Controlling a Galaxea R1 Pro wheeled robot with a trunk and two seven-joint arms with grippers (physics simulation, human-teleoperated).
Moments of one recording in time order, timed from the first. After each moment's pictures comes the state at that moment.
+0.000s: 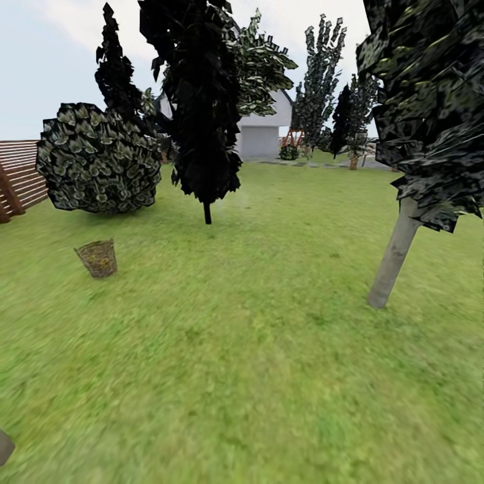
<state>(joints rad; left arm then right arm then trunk) -0.02 -0.04 0.00 -0.06 0.00 -0.32 0.00 0.00 0.11 -0.01 -0.05 -0.01 -0.17 0.00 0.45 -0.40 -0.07</state>
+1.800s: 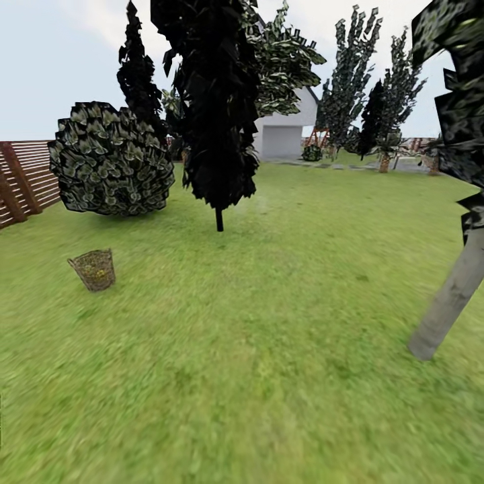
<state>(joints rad) -0.02 -0.04 0.00 -0.06 0.00 -0.35 0.00 0.00 0.11 -0.01 -0.05 -0.01 -0.17 0.00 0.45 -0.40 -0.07</state>
